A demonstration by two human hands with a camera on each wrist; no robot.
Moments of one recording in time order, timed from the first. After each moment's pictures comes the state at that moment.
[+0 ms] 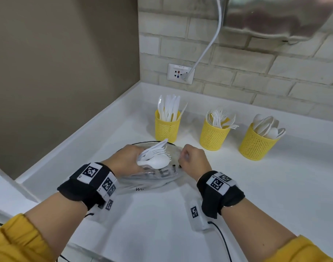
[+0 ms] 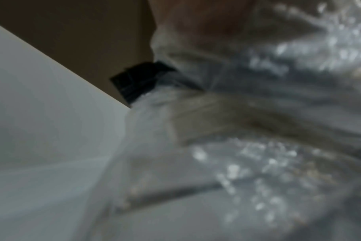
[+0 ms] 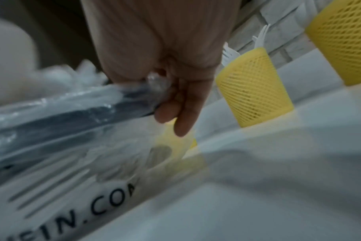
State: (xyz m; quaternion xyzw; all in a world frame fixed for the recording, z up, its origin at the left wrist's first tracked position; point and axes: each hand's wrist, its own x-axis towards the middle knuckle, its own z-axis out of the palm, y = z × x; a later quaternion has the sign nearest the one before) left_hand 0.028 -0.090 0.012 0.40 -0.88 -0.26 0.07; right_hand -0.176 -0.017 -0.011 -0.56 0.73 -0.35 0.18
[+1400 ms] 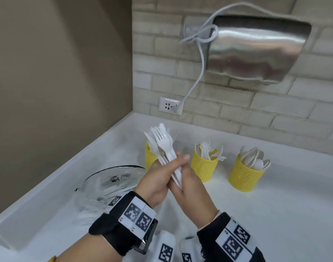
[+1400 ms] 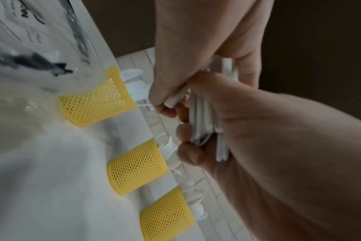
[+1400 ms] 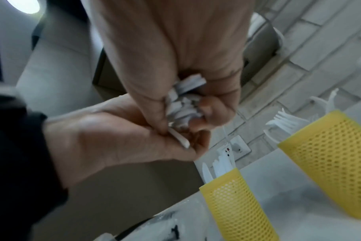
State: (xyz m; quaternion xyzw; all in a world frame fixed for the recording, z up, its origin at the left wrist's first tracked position) left_hand -0.080 -0.042 0.072 0.26 -0.43 -0.76 0.41; right_hand -0.159 0.016 0.052 -0.64 0.64 -0.40 0.12
